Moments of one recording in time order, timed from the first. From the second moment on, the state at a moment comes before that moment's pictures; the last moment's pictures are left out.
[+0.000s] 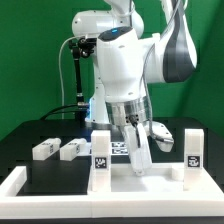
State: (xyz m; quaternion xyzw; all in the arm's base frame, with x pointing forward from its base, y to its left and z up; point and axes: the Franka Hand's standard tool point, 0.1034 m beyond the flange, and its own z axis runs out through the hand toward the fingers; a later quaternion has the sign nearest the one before) arm 0.533 0.021 0.010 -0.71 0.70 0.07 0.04
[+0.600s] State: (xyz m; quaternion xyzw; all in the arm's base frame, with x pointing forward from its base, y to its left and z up) arm 0.506 -0.024 0.005 -0.86 0.51 0.03 0.04
